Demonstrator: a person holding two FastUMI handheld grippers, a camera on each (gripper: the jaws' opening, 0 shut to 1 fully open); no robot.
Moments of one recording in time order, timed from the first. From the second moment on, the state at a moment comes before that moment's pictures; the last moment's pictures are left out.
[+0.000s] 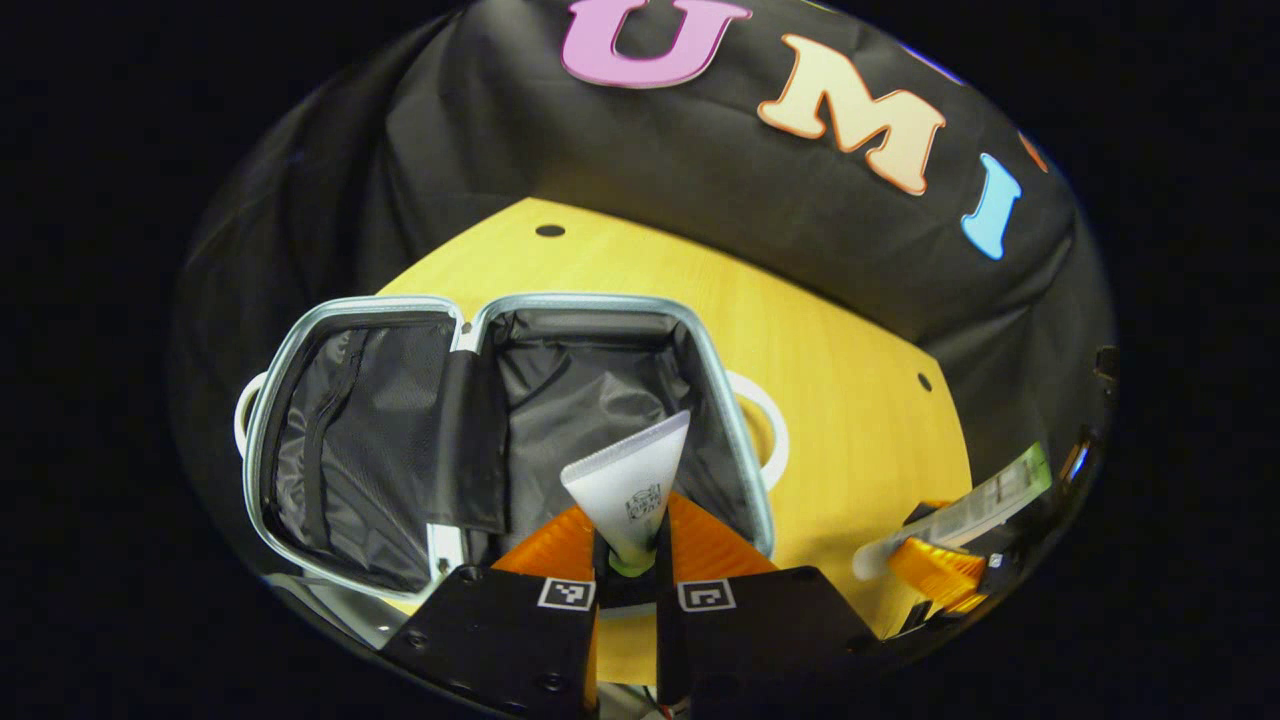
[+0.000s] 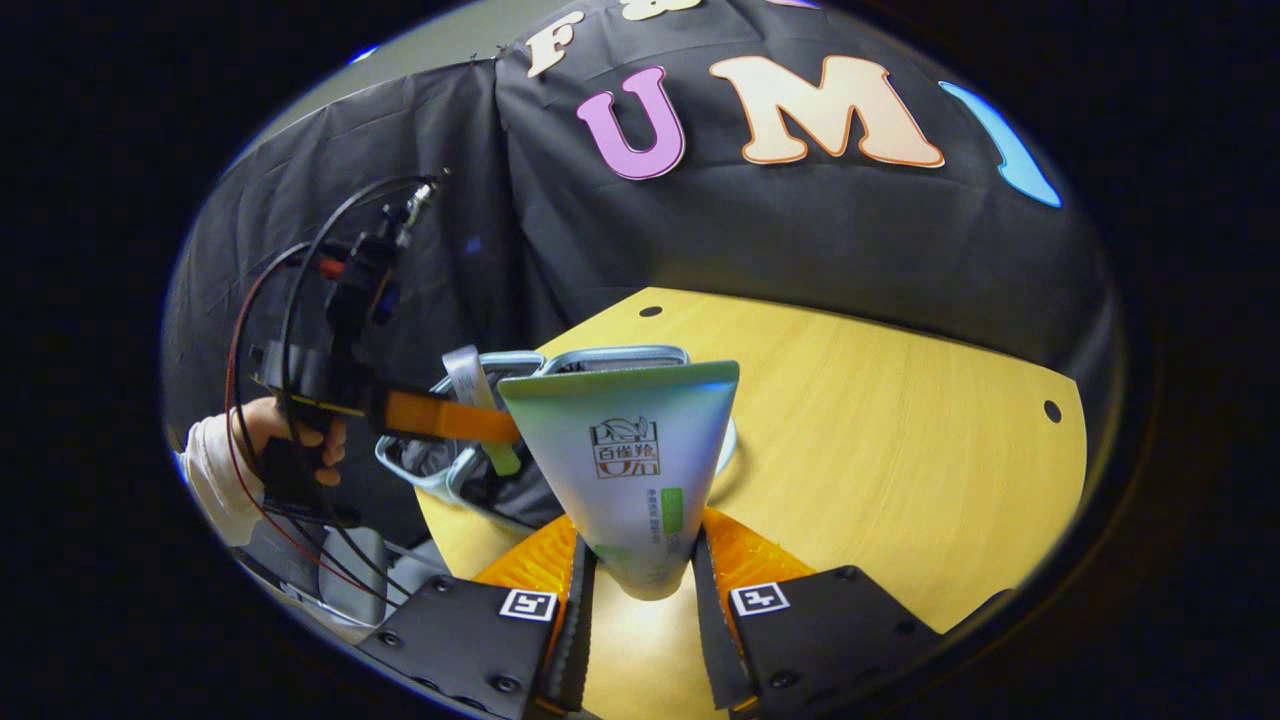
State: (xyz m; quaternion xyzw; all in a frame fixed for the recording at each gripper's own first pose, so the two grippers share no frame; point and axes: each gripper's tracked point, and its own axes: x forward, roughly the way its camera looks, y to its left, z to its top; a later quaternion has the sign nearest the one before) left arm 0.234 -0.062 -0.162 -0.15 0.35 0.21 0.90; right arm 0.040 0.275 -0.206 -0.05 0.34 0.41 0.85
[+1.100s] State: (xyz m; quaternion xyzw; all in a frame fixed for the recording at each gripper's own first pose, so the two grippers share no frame) left arm 0.220 -0.056 -0.215 -0.25 0.50 0.13 0.81; right arm 0.043 0.375 -0.285 -0.09 0.49 0.37 0.78
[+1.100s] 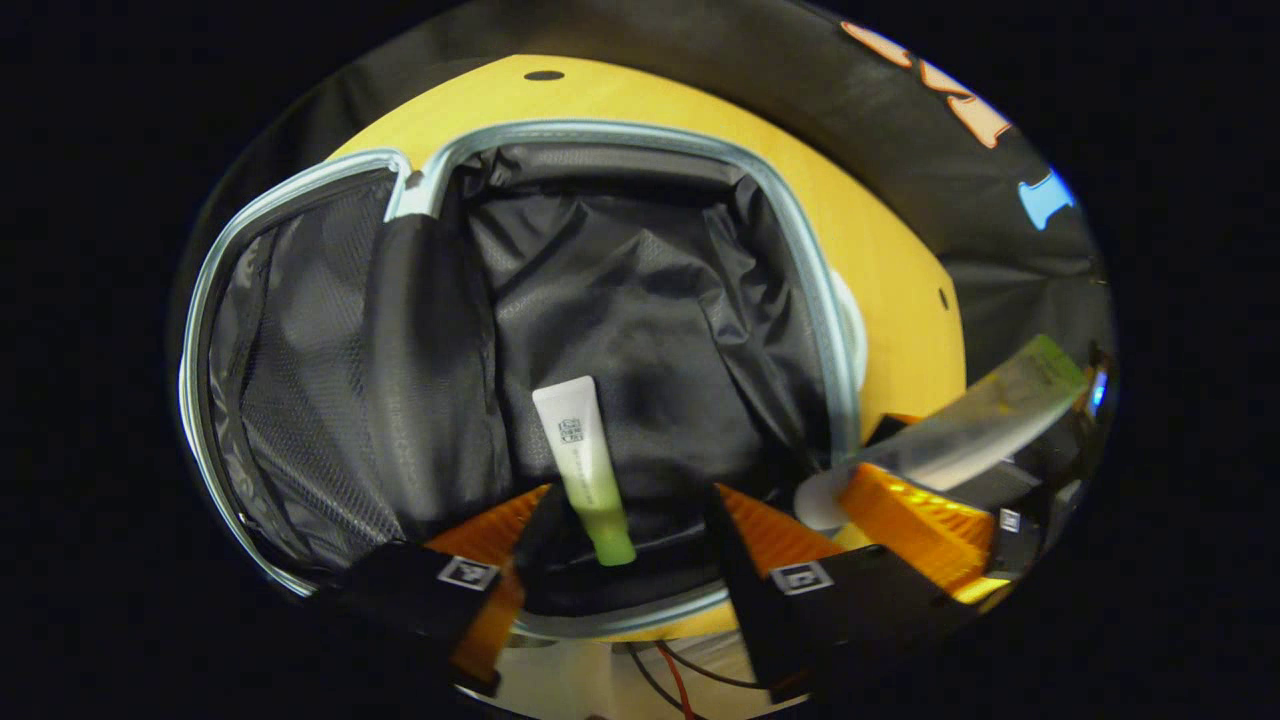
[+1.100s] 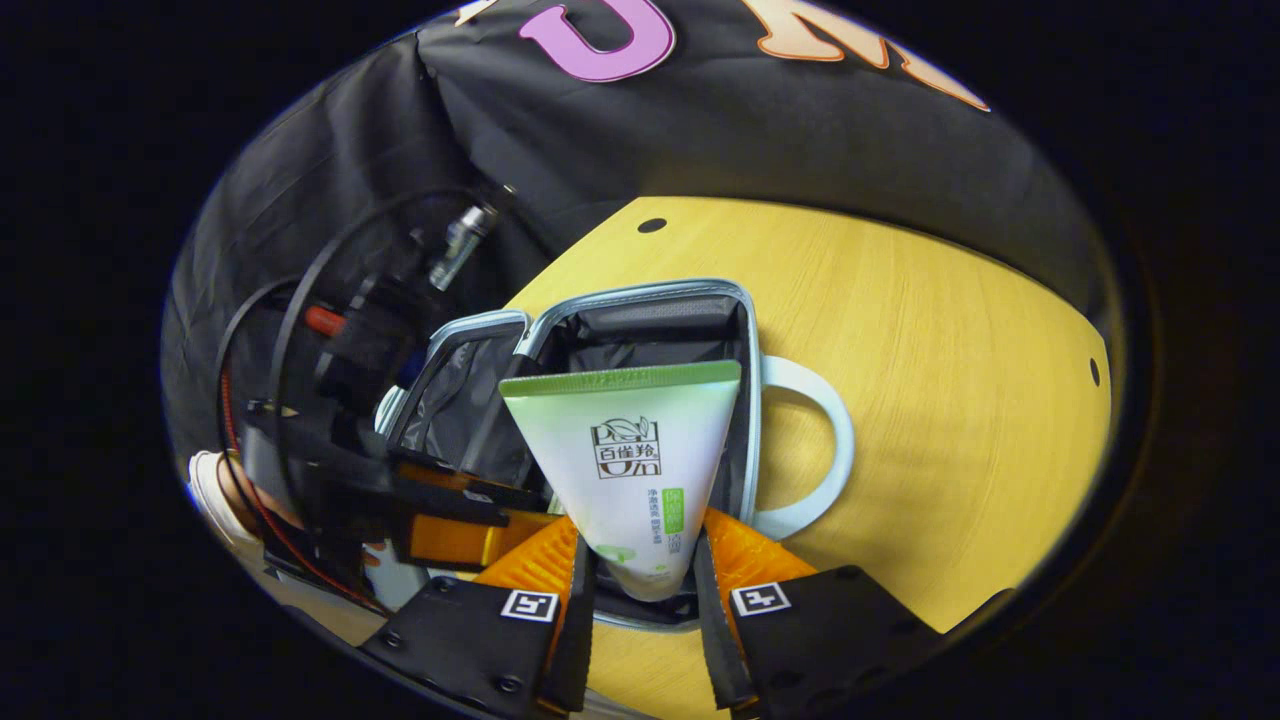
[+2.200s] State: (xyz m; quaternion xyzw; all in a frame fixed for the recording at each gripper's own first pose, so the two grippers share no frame) left arm 0.068 0.097 -0.099 -0.29 0.38 0.26 0.84; right arm 0.024 0.387 -0.350 -0.15 0.54 0.34 0.76
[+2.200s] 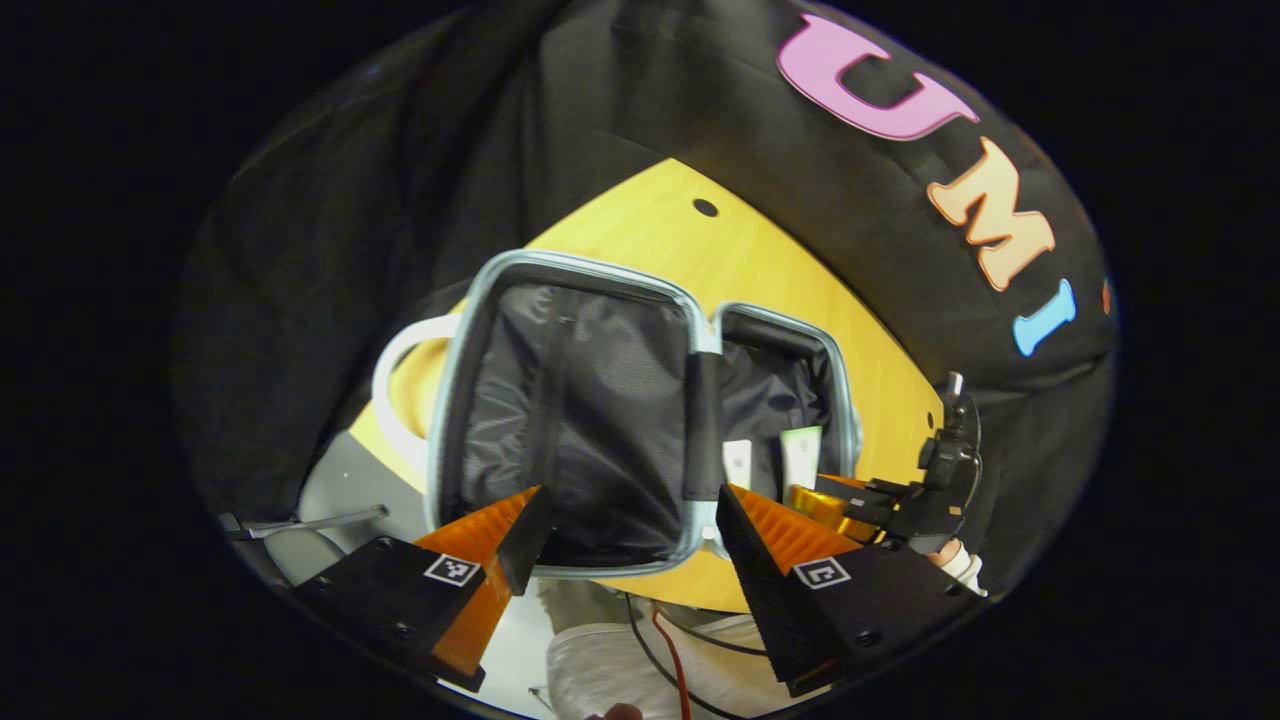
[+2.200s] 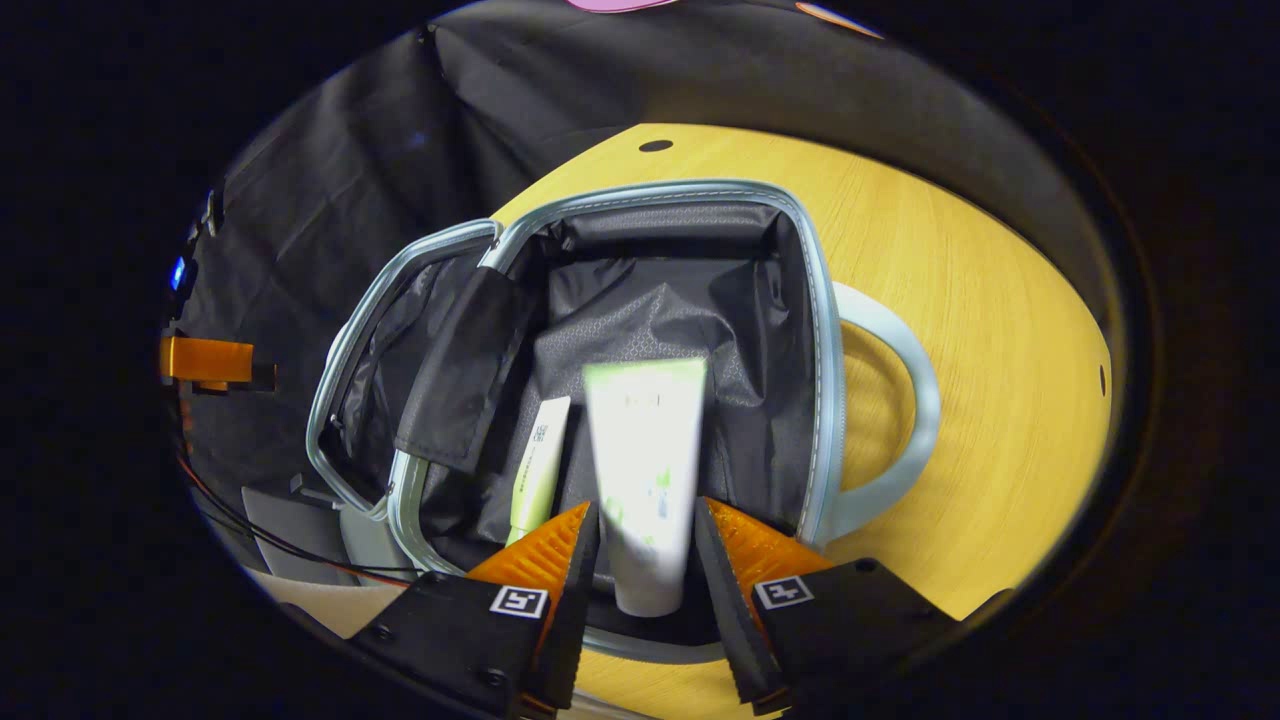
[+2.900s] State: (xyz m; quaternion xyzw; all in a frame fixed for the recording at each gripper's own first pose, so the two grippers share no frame) left arm -0.002 0.247 -0.156 -0.35 0.34 0.35 0.80; right arm 0.085 0.318 -0.222 0.04 0.35 0.23 0.91
